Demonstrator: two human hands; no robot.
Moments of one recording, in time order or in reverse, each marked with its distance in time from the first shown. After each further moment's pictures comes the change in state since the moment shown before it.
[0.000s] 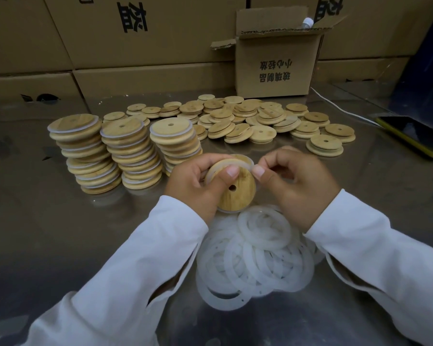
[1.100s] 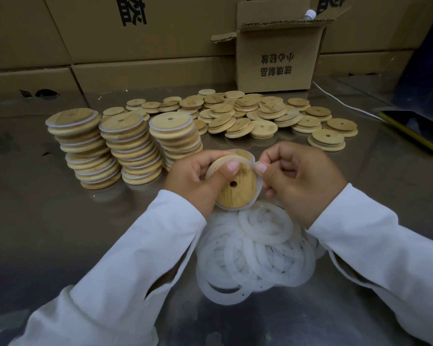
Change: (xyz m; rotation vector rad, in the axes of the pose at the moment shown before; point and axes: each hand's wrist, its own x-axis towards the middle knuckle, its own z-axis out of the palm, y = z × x) left_hand 0.001 -0.008 -0.001 -0.041 -0.006 -0.085; right_hand -0.003 -0.001 -0.003 0.088 -0.034 0.023
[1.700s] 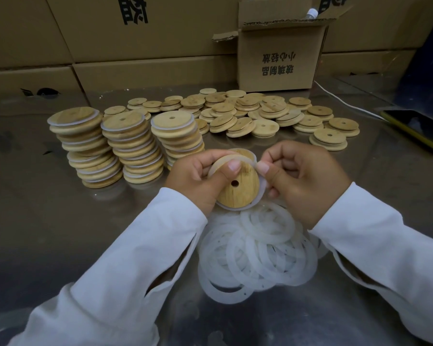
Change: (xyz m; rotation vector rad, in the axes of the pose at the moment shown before) left_hand 0.002 -0.004 -0.003 -0.069 -0.061 -0.044; right_hand -0.001 -0.001 -0.001 -0.005 -0.004 -0.014
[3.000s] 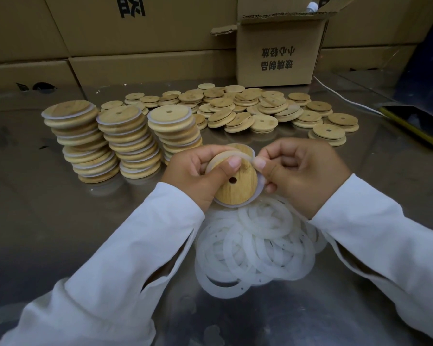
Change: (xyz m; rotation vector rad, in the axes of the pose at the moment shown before) left_hand 0.000 0.000 0.001 0.021 -0.004 0.055; right_hand 0.001 0.000 -0.001 0.106 -0.026 0.097
